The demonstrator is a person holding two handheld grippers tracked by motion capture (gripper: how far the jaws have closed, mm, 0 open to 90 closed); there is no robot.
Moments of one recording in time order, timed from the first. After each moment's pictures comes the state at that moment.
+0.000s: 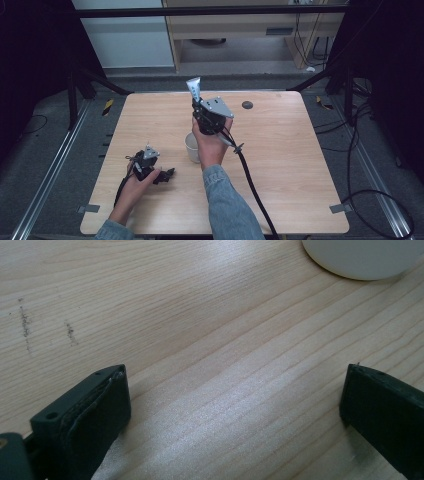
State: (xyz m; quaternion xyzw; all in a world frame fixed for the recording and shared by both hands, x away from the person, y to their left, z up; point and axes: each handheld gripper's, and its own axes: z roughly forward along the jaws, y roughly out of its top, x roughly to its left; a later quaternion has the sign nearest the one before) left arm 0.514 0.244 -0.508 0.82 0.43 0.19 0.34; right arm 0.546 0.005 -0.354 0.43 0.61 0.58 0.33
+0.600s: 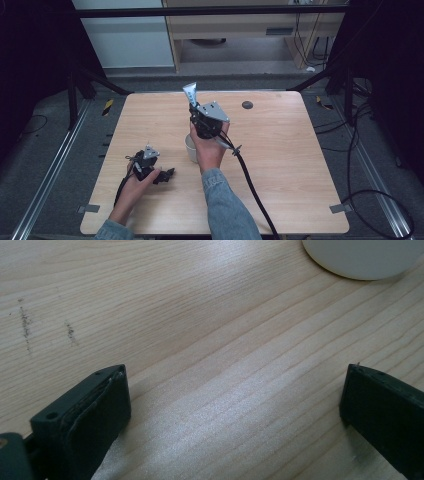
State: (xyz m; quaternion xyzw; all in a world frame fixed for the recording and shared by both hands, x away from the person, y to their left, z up) left arm 0.514 0.244 -0.508 0.82 0.43 0.19 0.34; right arm 0.545 0.012 -0.369 0.42 0.62 0.58 0.33
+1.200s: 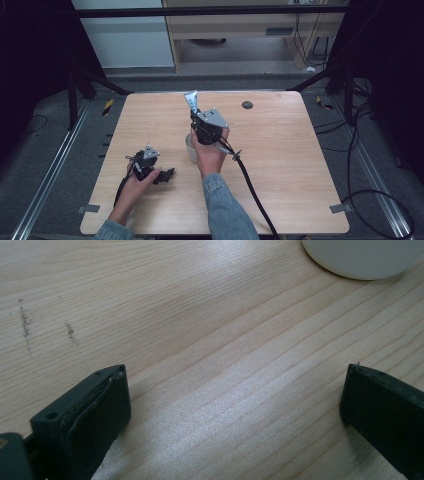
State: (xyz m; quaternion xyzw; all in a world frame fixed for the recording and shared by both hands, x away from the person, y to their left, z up) left arm 0.514 0.244 -0.508 0.82 0.43 0.19 0.34; right arm 0.543 0.012 -0.392 0.43 0.63 0.56 0.33
